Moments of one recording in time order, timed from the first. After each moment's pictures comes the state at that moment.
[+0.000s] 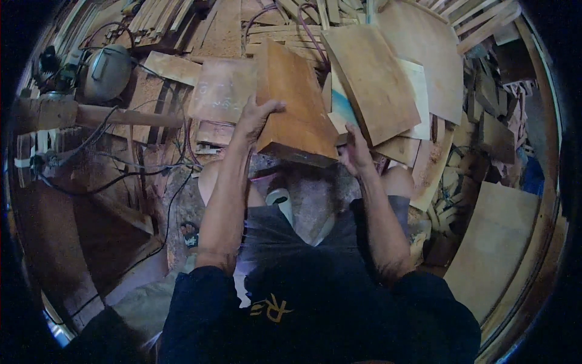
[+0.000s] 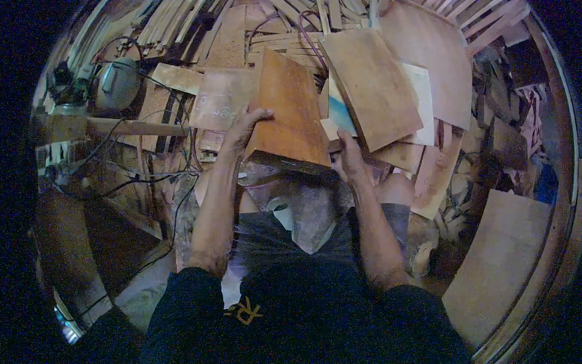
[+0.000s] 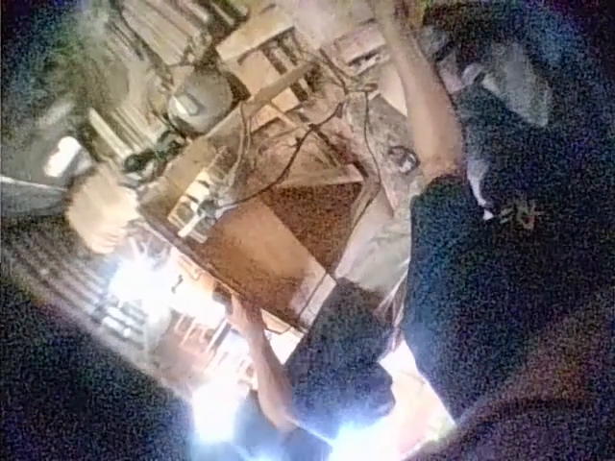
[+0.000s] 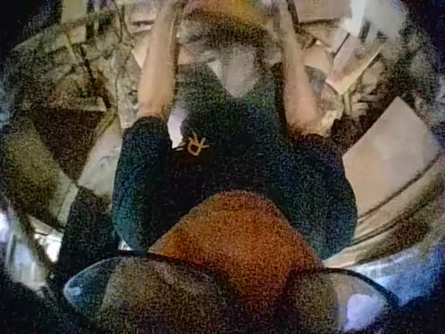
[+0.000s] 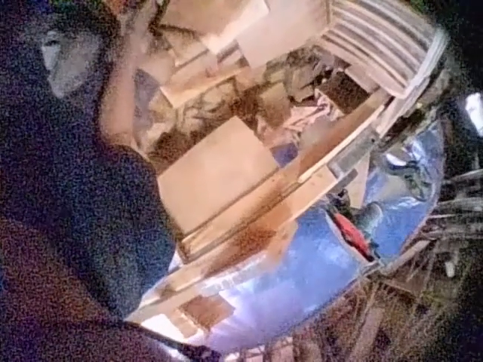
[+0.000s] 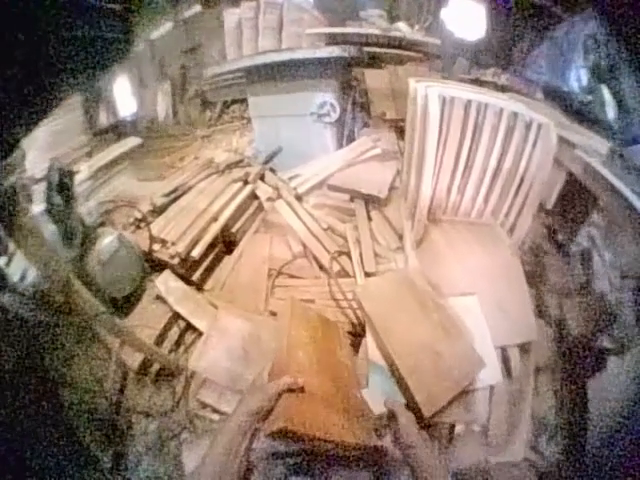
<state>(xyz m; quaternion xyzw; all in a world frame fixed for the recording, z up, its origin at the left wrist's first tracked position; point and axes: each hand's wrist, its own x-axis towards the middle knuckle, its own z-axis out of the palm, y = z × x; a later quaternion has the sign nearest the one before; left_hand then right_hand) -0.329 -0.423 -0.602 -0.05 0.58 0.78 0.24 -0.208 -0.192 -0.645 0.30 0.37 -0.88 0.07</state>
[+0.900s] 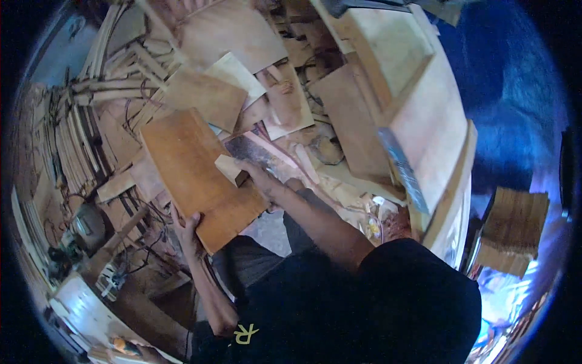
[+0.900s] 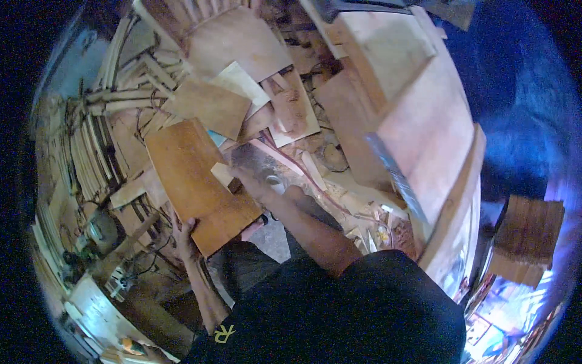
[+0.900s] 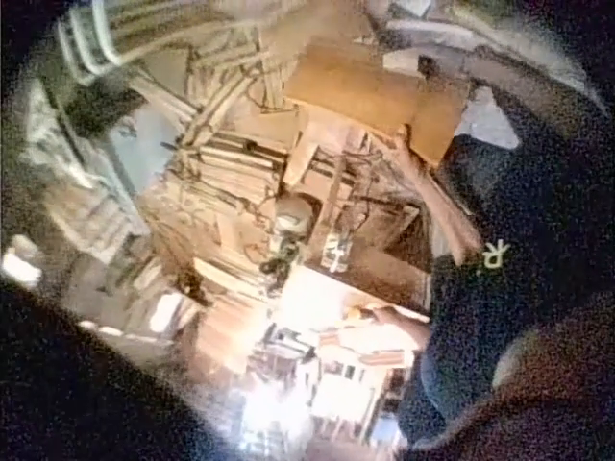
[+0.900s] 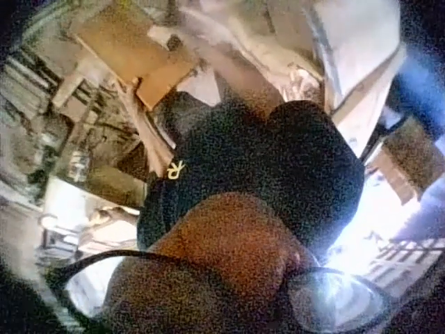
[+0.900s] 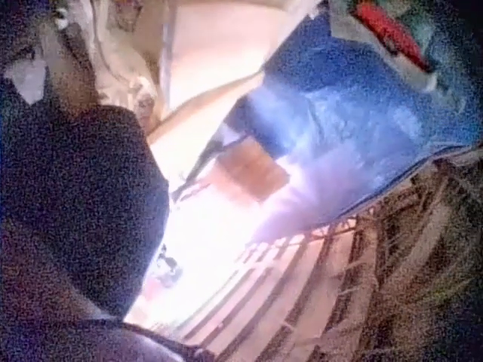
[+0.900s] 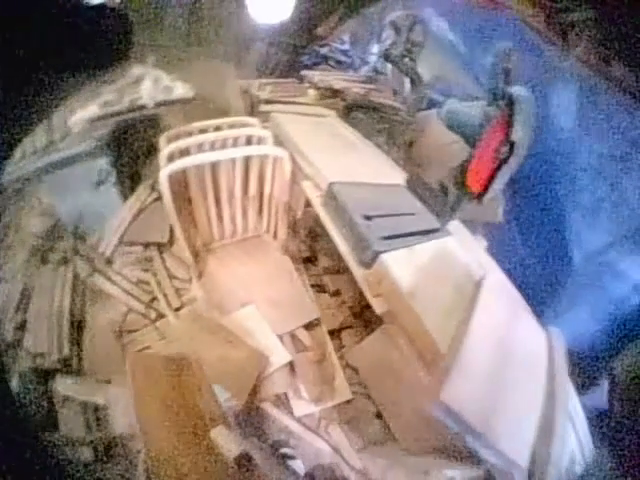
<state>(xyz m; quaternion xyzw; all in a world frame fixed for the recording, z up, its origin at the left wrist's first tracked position) -0.182 -0.406 -0.277 -0.04 0.62 0.71 0.34 -0.076 -0.188 -0.364 0.37 0.46 -0.80 0.04</state>
